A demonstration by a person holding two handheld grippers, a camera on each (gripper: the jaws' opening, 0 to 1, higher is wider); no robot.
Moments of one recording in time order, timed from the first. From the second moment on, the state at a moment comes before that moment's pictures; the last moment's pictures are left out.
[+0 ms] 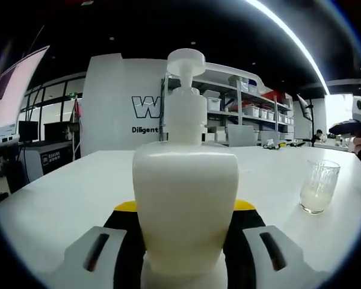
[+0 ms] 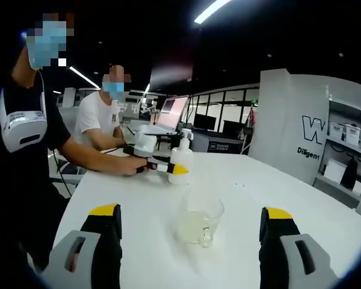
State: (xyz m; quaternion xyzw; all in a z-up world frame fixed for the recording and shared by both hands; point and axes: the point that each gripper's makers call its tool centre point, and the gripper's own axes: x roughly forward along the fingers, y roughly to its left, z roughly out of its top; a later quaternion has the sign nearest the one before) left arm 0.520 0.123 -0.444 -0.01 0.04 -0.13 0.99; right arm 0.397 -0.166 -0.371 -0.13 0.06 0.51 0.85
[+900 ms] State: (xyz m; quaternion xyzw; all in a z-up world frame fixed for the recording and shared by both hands) left arm 0.527 0.095 -0.446 0.00 0.04 -0.14 0.99; right arm 0.401 -0.170 -0.372 -0.13 0.06 0.51 0.85
